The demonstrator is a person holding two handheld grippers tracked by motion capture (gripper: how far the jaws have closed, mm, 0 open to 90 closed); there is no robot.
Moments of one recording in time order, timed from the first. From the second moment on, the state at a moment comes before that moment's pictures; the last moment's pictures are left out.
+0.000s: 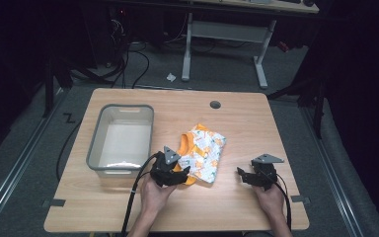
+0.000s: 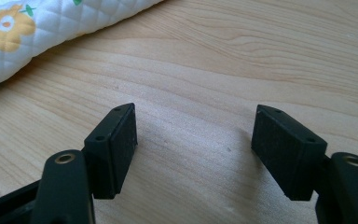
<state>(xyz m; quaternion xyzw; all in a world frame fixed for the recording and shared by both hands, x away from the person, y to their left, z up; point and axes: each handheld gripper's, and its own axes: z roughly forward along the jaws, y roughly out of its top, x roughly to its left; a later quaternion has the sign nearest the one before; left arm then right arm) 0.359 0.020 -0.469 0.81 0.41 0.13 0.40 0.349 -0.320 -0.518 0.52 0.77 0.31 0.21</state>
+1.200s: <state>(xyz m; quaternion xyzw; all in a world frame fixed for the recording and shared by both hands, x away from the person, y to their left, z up) 0.437 -0.008 -0.495 0.83 0.45 0.10 0.33 0.349 -0.320 -0.518 0.52 0.77 0.31 0.21</state>
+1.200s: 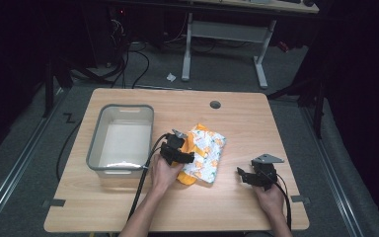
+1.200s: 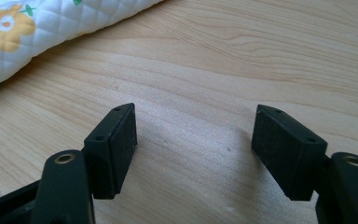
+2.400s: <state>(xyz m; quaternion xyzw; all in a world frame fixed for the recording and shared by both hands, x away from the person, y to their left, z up) 0.421 -0.015 -0.491 0.82 0.43 0.07 0.36 0.349 -0.320 -0.518 0.52 0.77 0.31 0.21</state>
